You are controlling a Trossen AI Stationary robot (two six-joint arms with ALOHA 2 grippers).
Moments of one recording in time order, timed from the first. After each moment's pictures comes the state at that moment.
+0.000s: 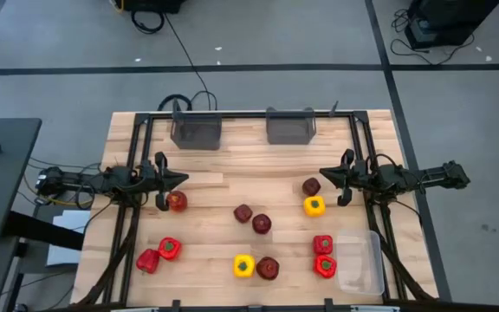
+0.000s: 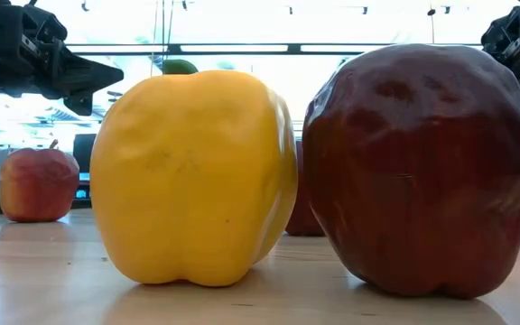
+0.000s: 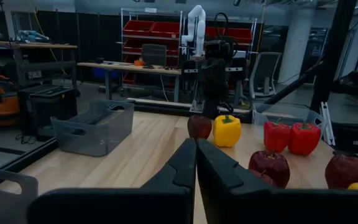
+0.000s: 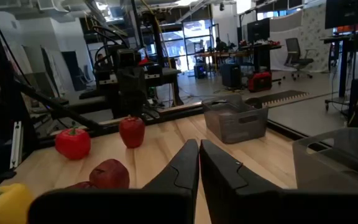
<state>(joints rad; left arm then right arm) -0.13 0.03 0.01 0.11 -0.29 -0.06 0.14 0.02 0.01 0.07 0.40 0.14</state>
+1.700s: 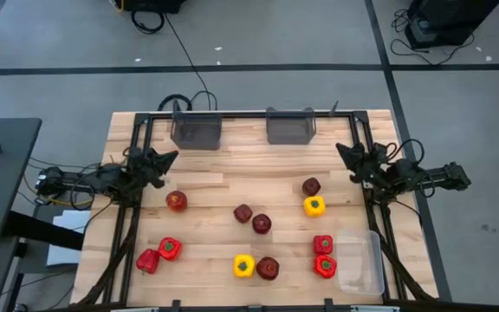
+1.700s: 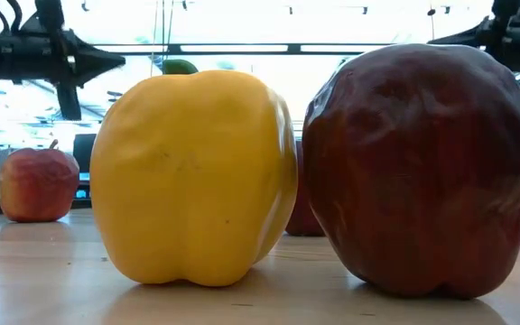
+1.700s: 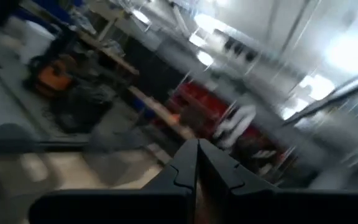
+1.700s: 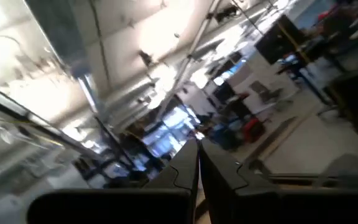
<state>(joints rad) -0.12 0.04 0.01 0.39 -0.63 -0.54 0.12 0.03 0.01 0.48 0.63 0.43</state>
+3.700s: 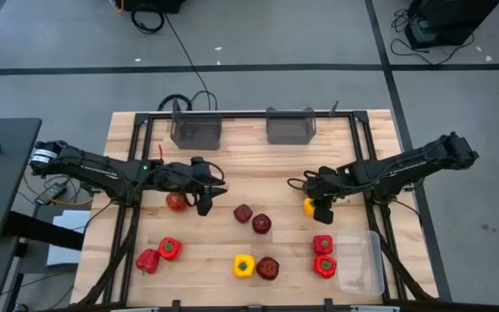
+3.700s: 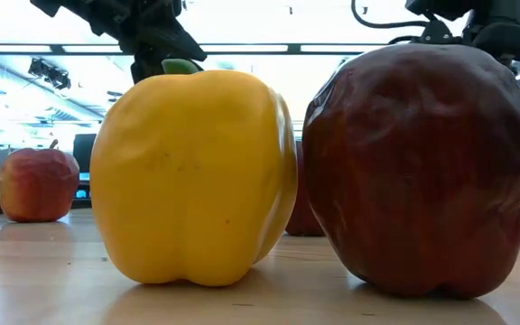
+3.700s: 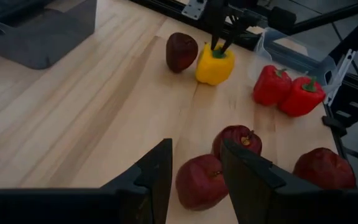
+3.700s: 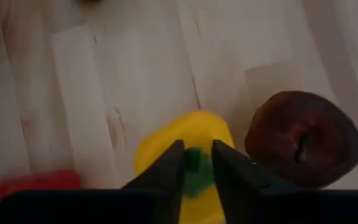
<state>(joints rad) -0.12 1.11 0.73 -0.10 -0.21 -0.45 0.15 1.18 0.74 -0.75 0.02 0.41</state>
